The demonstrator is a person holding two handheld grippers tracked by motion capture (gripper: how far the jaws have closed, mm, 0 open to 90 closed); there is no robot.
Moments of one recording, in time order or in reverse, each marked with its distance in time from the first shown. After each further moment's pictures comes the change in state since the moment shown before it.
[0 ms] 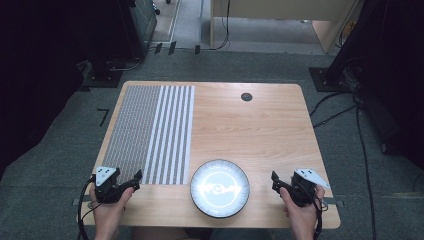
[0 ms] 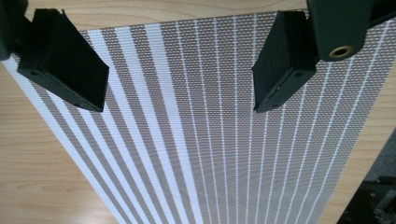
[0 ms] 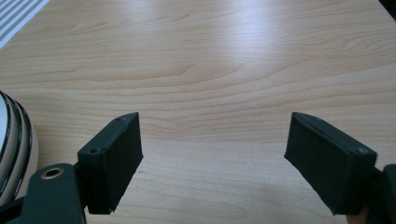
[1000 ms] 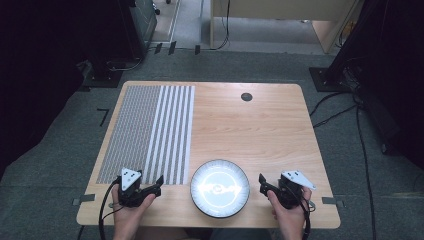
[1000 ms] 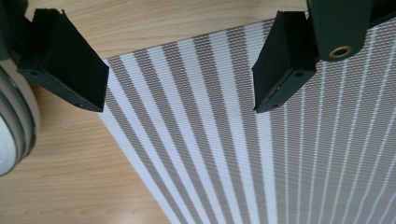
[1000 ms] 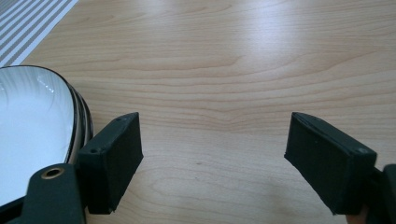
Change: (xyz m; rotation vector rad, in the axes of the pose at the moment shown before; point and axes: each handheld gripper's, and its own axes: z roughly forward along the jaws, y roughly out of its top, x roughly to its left) left arm -0.056 -0.010 0.008 0.026 -0.104 0.100; right arm 0.032 -0.008 0.004 0.011 0.062 -0.017
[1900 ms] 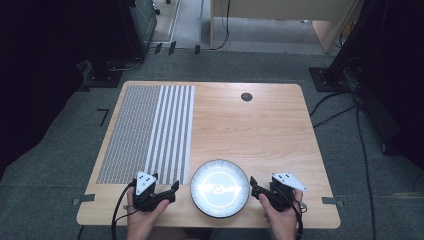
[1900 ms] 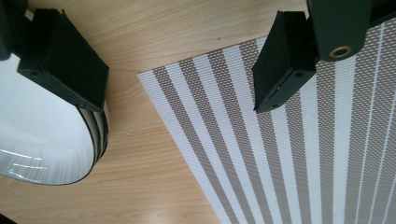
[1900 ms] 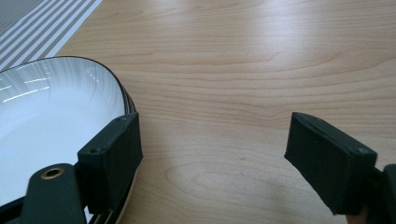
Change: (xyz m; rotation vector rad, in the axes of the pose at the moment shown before) left arm -0.035 -0.003 0.003 0.005 -0.103 0.007; right arm 0.023 -0.005 0.000 0.006 0.051 -0.014
